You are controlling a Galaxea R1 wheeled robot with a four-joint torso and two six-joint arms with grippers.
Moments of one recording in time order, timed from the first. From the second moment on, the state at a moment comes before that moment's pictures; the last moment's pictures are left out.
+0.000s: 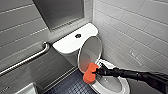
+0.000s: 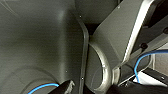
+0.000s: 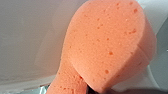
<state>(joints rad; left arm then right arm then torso) 1.41 2.80 -2.16 0.11 0.10 0.07 -0.37 2.73 -1.79 -0.15 -0.23 0.82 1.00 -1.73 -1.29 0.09</state>
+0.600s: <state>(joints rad) 1.41 2.79 -2.16 0.11 0.10 0.07 -0.52 2.73 -1.78 -0.15 -0.19 0.83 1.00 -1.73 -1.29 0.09</state>
